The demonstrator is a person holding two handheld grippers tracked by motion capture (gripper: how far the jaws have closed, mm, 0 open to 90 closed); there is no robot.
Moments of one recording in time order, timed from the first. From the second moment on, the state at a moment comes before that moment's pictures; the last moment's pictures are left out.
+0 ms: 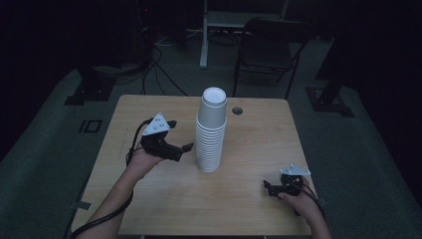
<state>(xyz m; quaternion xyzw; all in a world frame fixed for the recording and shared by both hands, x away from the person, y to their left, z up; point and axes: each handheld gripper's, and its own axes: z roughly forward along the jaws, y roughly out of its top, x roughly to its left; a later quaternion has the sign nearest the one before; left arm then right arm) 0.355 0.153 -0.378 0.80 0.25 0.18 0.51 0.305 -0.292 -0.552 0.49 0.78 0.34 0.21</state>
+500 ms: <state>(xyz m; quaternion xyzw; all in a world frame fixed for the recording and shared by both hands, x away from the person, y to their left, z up) 0.377 0.117 -0.364 0.79 0.24 0.17 0.54 0.305 -0.291 -0.552 0.49 0.78 0.34 0.20</state>
